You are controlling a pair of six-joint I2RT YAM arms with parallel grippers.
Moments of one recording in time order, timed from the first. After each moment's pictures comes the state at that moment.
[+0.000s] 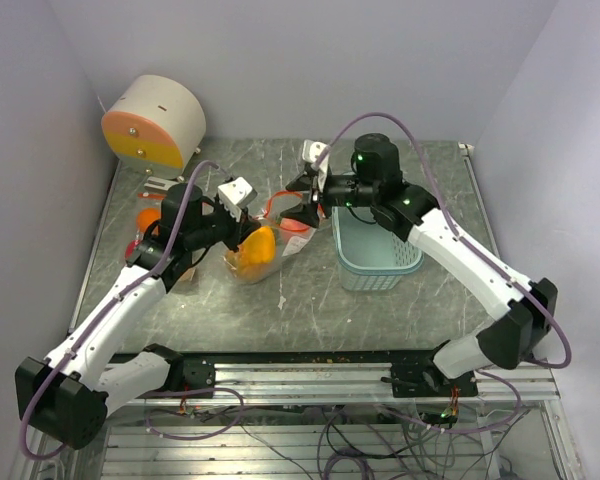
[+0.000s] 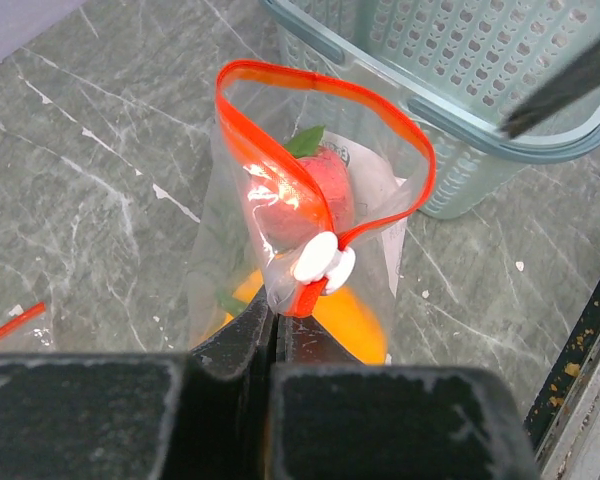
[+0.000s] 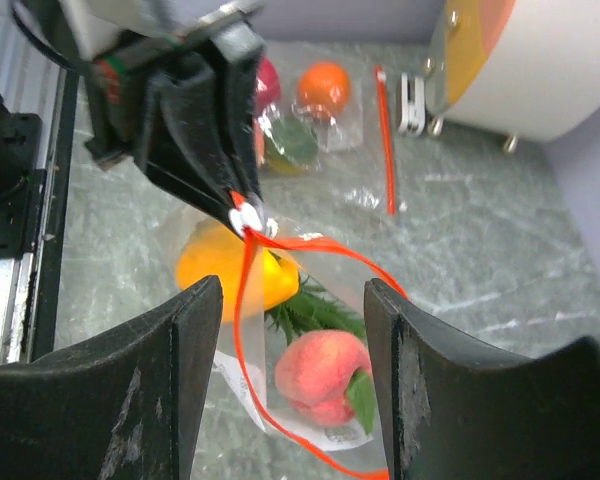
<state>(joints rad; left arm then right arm) -0.42 1.03 0.89 -0.21 0.45 0.15 0.67 1.50 1.49 -0.33 -0.67 -0.38</state>
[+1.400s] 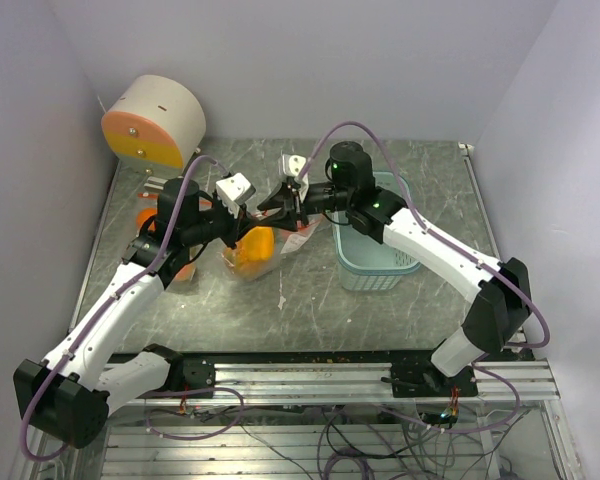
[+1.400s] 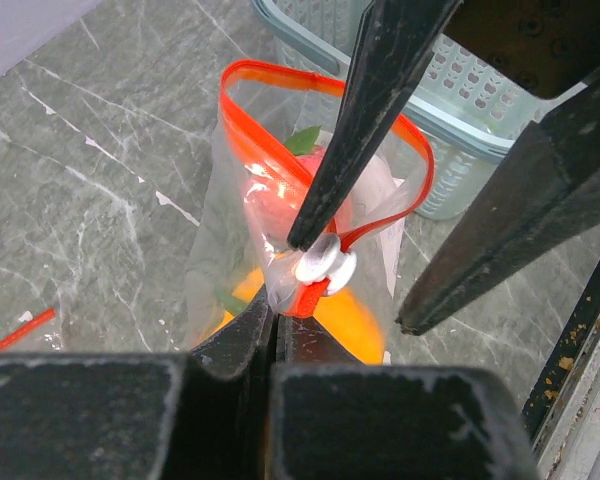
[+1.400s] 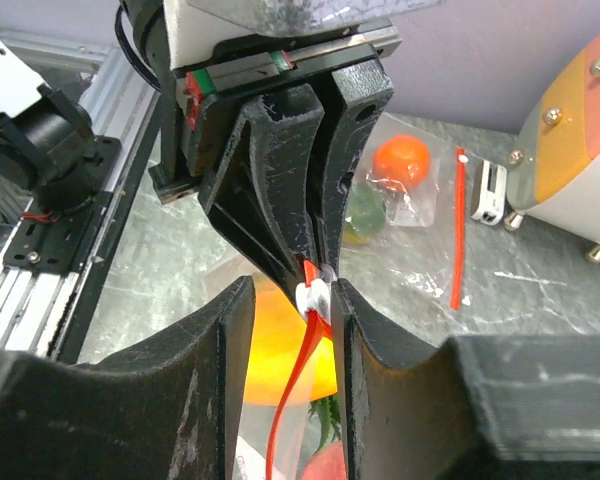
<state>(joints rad) -0.40 1.04 0.95 -0.27 0.48 0.17 0.73 1.59 1.41 -0.04 -0.90 -0.36</state>
